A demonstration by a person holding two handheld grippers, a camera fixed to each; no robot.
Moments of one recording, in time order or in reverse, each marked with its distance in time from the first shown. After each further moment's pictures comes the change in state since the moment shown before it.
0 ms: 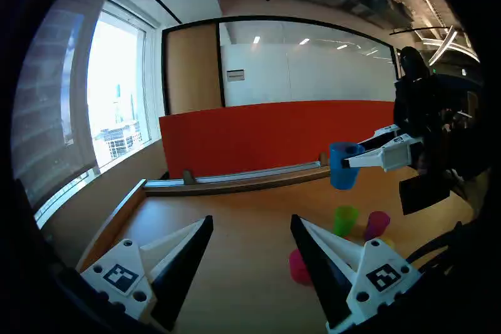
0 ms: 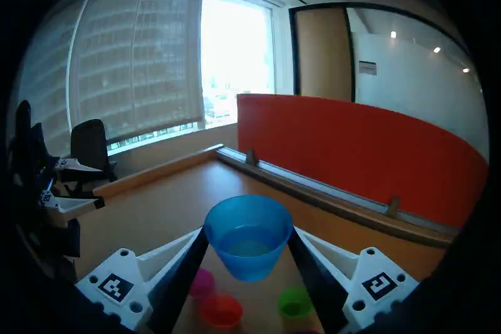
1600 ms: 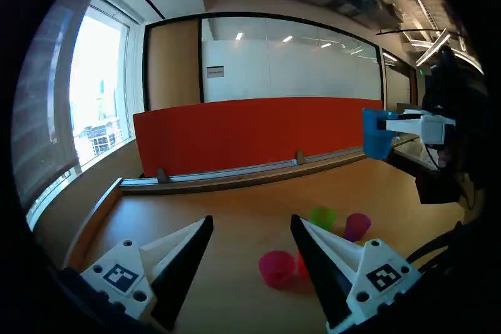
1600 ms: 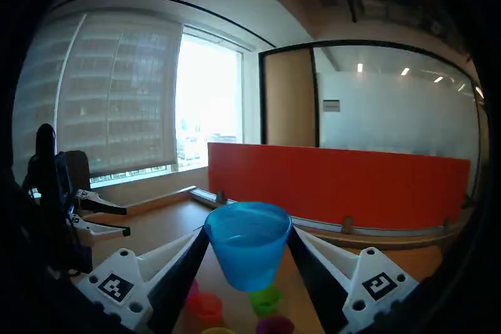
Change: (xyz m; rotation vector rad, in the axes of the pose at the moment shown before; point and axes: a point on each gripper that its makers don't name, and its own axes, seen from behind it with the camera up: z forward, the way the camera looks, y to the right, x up) left arm 0.000 0.053 0.021 -0.115 -0.020 -0.004; right arm 0.031 0.025 -0.120 -0.173 0.236 0.019
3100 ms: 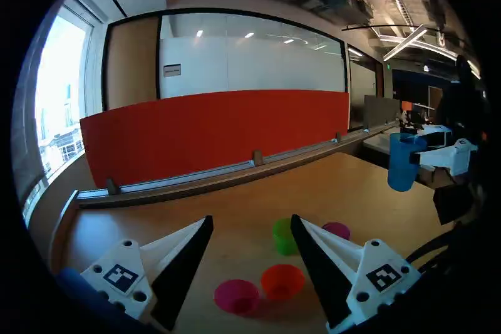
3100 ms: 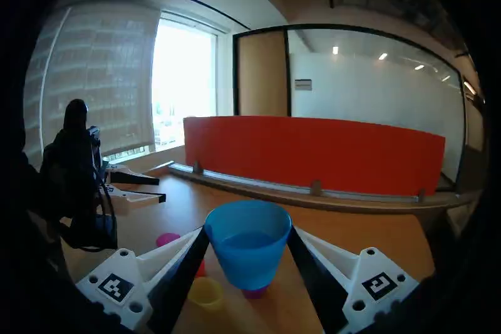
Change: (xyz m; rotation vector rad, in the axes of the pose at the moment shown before) left arm 0.001 0.081 0.088 -0.232 -0.007 0.052; right arm -0.071 0.029 -0.094 -0.151 -0.112 0.033
